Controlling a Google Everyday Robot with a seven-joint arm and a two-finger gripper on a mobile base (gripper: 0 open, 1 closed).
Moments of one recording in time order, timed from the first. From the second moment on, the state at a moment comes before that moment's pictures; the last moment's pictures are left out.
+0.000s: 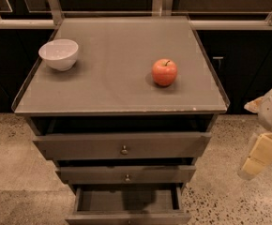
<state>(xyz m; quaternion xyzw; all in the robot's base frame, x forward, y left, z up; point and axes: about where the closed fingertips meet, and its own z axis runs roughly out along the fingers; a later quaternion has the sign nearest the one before) 0.392 -0.257 0.850 -0.52 0.84 0.05 0.13</state>
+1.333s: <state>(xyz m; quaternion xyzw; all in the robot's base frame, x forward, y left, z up) 0.371 -0.247 0.675 -0.42 0.87 0.16 0.18</state>
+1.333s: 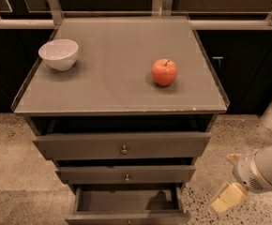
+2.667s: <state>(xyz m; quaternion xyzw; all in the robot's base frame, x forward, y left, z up) 0.366 -0.264 0.560 -0.30 0.91 0.22 0.20</state>
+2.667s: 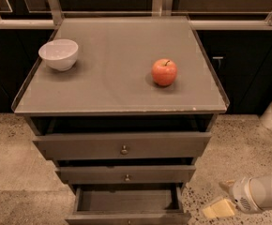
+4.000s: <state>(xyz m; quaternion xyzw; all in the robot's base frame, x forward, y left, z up) 0.348 -0.254 0.464 -0.20 0.92 0.30 0.17</state>
